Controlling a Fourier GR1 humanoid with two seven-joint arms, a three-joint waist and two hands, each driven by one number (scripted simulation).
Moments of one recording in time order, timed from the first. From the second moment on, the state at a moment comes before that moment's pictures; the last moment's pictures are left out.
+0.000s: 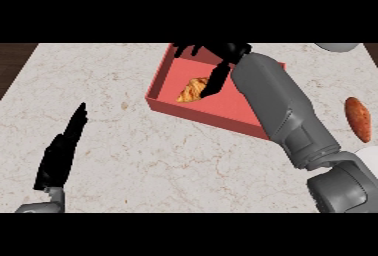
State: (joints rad) left arm -0.02 0.19 0.02 -1.55 -0.19 0.05 0.10; right arm -1.32 -0.07 -0.12 -0.24 0.79 0.24 -0.52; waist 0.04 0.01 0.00
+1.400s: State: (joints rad) left arm -0.06 0.18 0.00 -1.56 -0.20 0.03 0.09; right arm -1.30 -0.53 -0.62 -0.16 0.33 0.42 -0.40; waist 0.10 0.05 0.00
